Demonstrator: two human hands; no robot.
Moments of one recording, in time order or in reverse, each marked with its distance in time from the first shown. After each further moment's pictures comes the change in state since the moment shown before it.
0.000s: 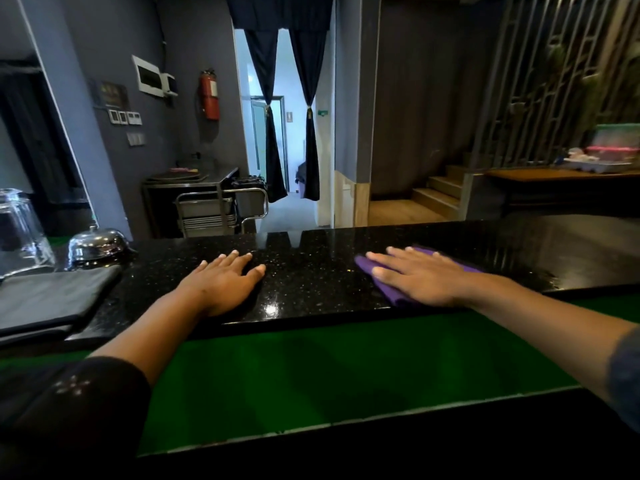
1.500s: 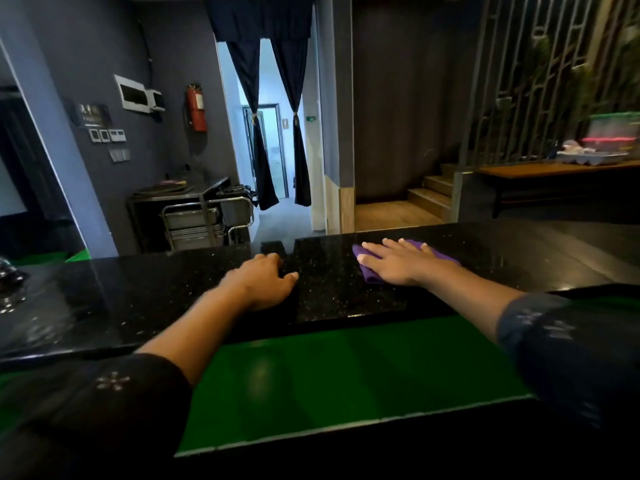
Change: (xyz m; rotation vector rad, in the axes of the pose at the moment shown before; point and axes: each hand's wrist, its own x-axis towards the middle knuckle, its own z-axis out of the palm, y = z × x) left_hand 0.028 0.266 0.021 -0.051 0.086 0.033; right_hand 0.024 0.208 -0.031 0.036 0.038 0.131
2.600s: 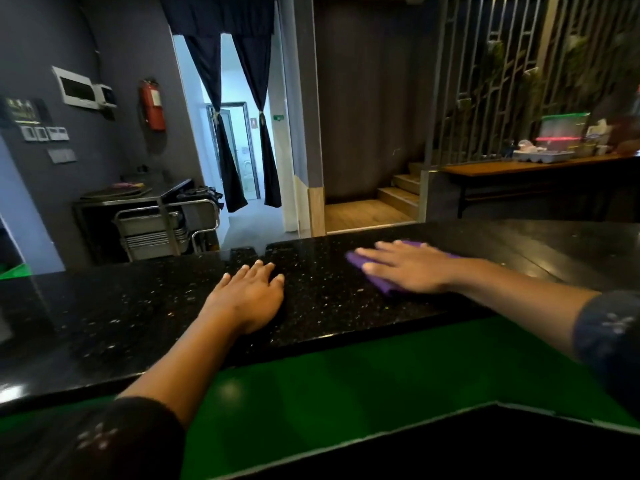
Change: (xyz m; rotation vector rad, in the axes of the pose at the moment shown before) left_hand 0.035 0.060 0.045 -0.017 -0.055 0.061; right_hand 0.000 0.098 -0.009 -0.034 -0.047 -0.116
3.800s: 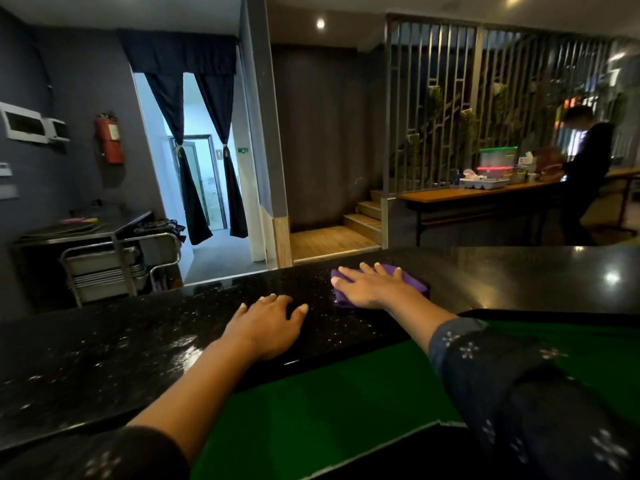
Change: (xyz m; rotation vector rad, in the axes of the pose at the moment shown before) left_hand -0.005 0.106 0.004 0.007 0.000 0.209; right_hand -0.010 0.032 -0.017 0.087 0.030 0.279
